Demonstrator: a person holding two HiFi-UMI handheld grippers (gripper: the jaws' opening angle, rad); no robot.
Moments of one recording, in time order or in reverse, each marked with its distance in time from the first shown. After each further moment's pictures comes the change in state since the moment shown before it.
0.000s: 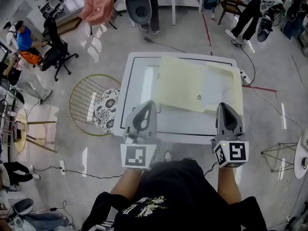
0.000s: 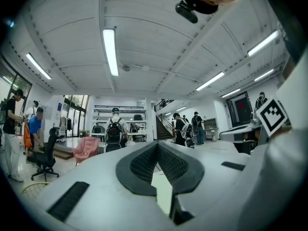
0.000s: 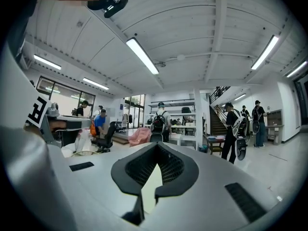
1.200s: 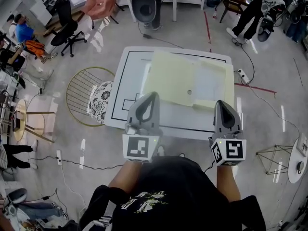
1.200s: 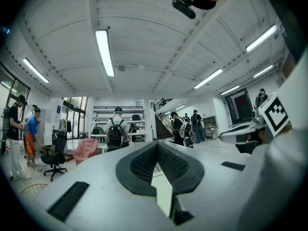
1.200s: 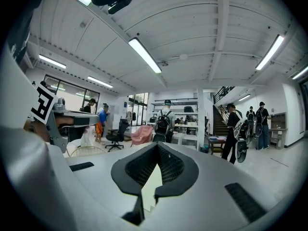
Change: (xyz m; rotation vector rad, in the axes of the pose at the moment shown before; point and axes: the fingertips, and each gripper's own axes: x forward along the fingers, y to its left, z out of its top) left arm 0.021 -0.068 0.015 0.033 0.006 0.004; right arm -0.027 -0.044 0.003 -0.037 0.017 0.052
